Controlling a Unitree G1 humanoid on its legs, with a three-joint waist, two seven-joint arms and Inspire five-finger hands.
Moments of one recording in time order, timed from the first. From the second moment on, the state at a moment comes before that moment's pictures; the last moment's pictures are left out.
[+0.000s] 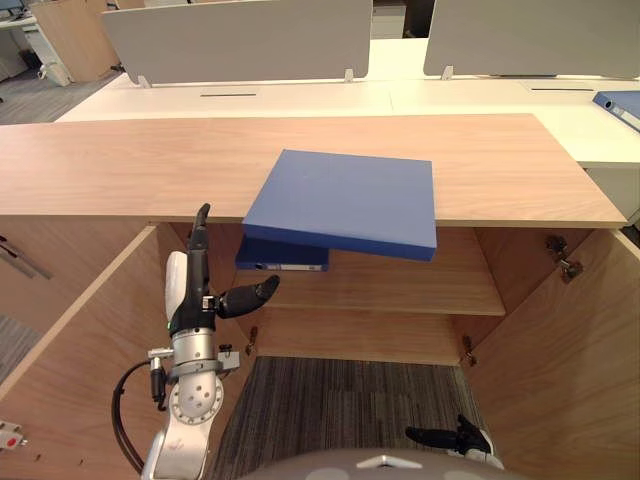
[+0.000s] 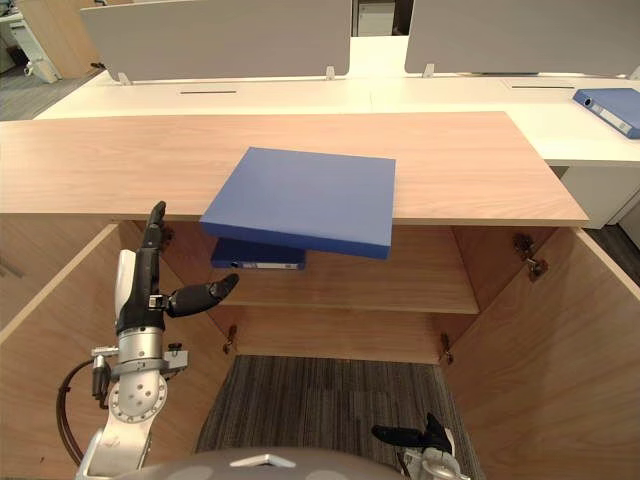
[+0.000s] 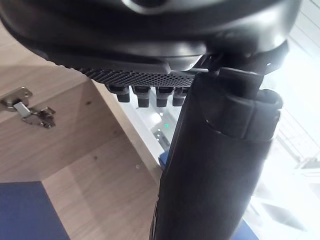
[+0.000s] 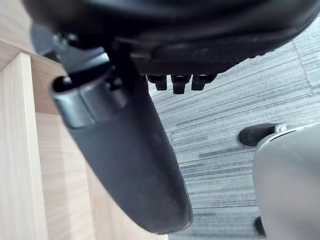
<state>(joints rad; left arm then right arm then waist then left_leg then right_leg) 0.33 0.25 -0.02 -0.25 0.35 -0.15 0.34 0.13 -0.10 -0.18 1.04 0.10 -0.02 -0.14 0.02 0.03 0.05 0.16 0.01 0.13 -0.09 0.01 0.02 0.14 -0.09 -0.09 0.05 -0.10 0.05</state>
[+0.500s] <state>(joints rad) 0.24 0.37 -0.15 -0.31 0.64 -0.17 0.33 0.14 -0.12 -0.17 1.11 0.08 -0.02 -0.14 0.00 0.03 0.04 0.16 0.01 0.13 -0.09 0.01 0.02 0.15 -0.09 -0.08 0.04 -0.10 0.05</state>
